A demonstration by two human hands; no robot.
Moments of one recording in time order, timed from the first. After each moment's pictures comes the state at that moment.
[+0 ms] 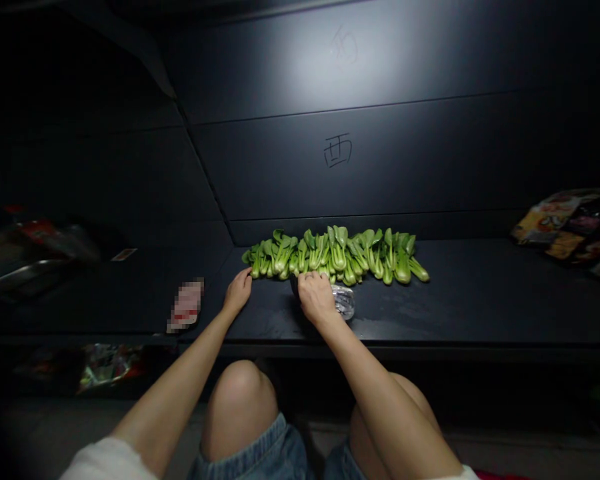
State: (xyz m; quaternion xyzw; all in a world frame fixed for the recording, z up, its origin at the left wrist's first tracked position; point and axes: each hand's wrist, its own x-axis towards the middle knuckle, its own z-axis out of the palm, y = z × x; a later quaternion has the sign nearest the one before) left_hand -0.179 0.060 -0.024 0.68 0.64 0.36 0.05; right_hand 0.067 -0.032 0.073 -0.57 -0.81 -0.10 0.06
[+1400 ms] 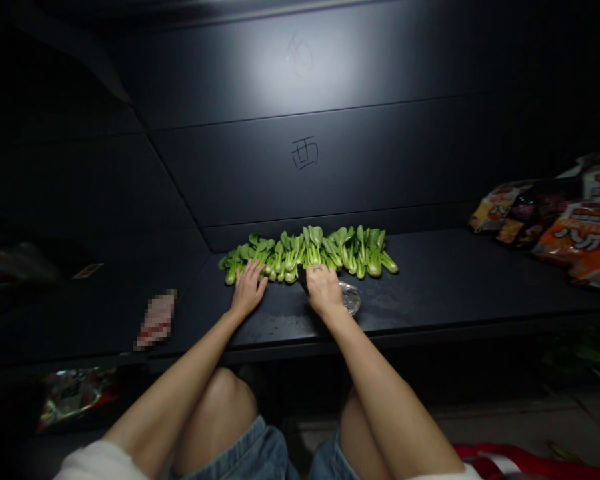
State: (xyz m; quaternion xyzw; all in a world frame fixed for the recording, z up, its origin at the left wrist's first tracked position) left_hand -0.086 0.040 0.004 0.78 0.54 0.31 -0.02; right_hand 0.134 -0.037 0.079 -0.65 -0.75 -0.09 0.09
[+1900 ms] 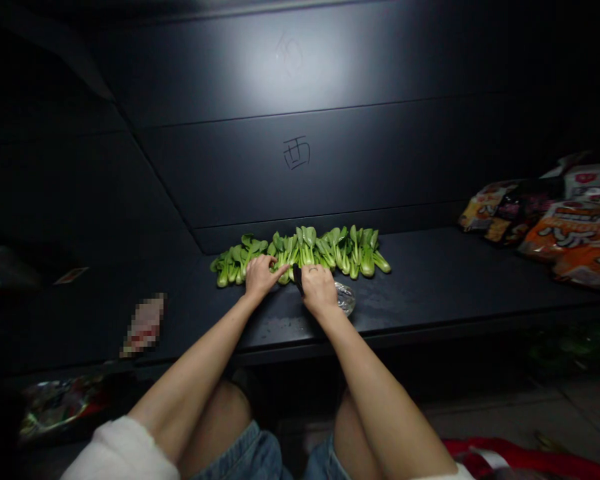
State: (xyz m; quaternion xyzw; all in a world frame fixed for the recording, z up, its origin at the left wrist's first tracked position) left_hand -0.024 0.067 0.034 0.76 0.57 0.31 -0.02; right_hand 0.138 -0.036 0.081 -0.65 -0.74 -0.09 0.10
